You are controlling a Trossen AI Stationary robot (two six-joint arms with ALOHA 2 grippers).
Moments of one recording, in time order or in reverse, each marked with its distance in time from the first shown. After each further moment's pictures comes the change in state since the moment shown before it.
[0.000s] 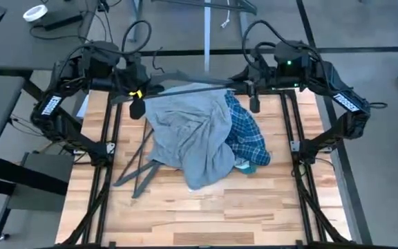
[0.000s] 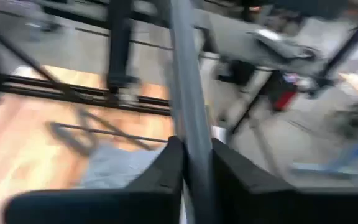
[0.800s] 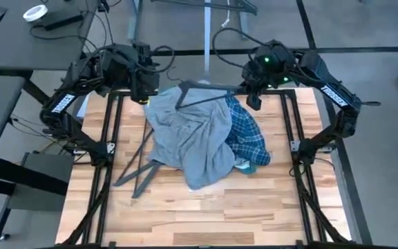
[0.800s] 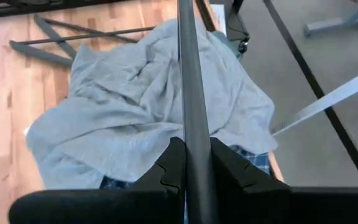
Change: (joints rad) left arm -0.003 0.084 0.000 -0.029 -0.549 0.789; right arm -0.161 0.083 0.000 -0.356 0.025 0.115
